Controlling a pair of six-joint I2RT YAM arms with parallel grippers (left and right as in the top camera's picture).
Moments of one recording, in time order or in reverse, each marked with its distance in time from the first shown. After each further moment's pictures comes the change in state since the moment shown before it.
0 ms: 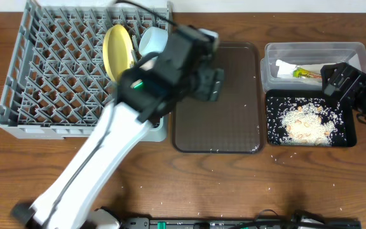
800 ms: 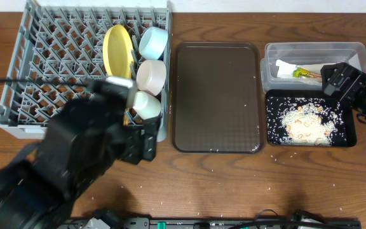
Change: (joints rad) left arm 0.000 -0.475 -0.002 -0.385 -0.169 -0.105; right arm 0.000 0.000 0.000 0.000 0.000 0.000
